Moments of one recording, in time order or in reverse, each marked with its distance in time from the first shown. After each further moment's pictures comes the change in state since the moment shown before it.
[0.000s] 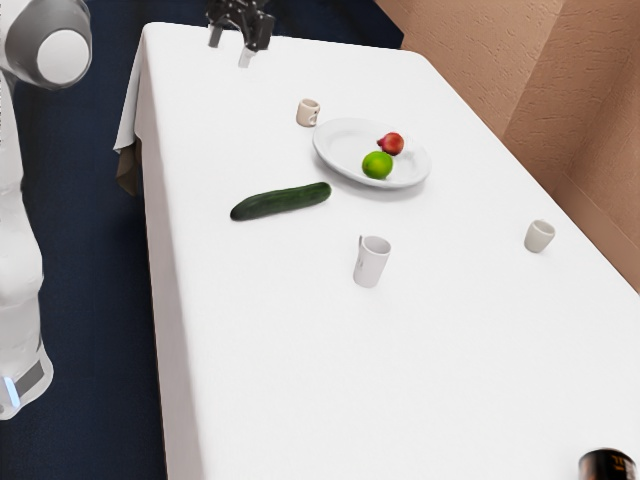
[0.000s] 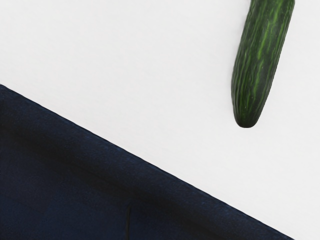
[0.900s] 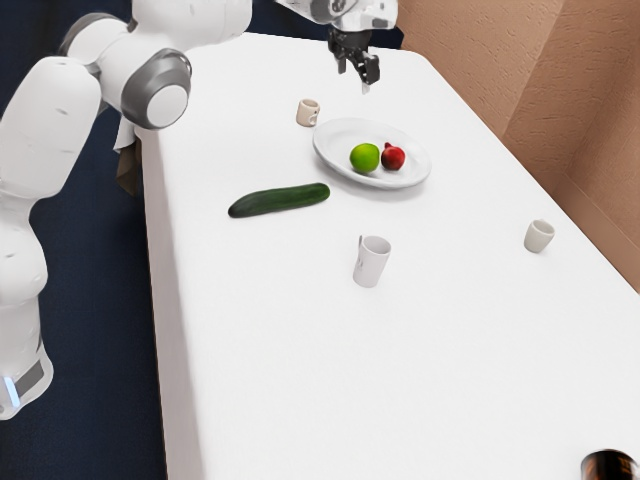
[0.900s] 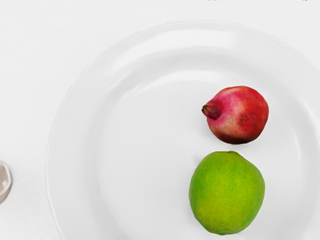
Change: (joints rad) arm 0.005 0.496 -0.098 0.303 -0.131 0.756 0.098
